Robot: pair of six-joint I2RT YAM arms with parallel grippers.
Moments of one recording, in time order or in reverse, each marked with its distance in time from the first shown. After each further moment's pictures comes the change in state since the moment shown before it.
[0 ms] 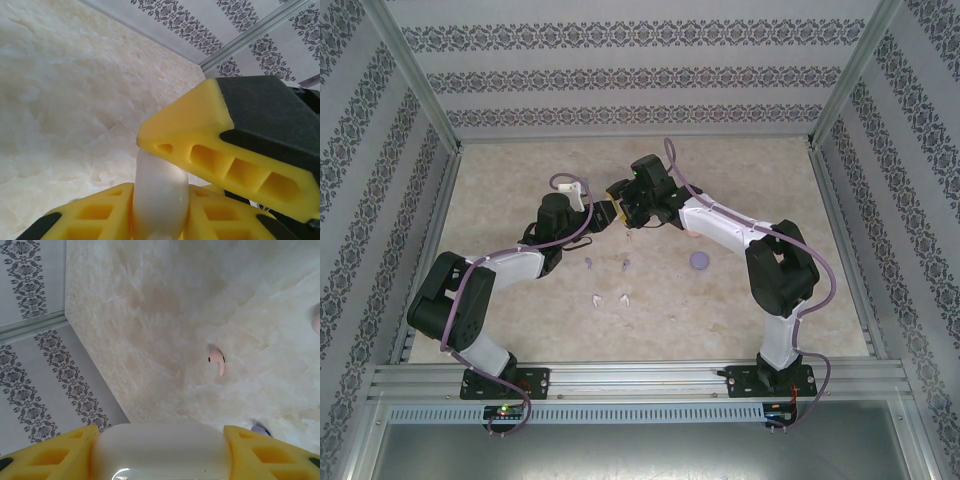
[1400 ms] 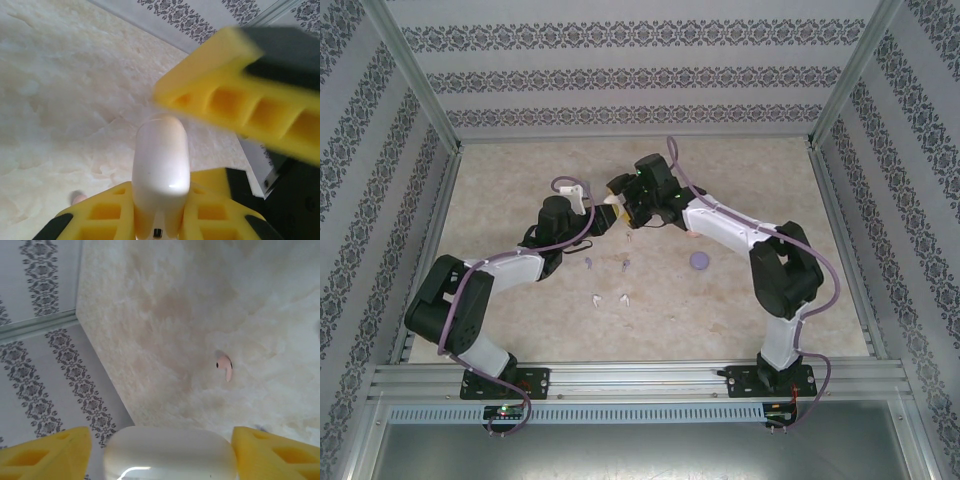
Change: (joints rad) left arm -0.017 -0.032 -0.020 -0.029 -0.011 0.029; right arm -0.025 -0.045 -0.039 0.045 0.010 -0.052
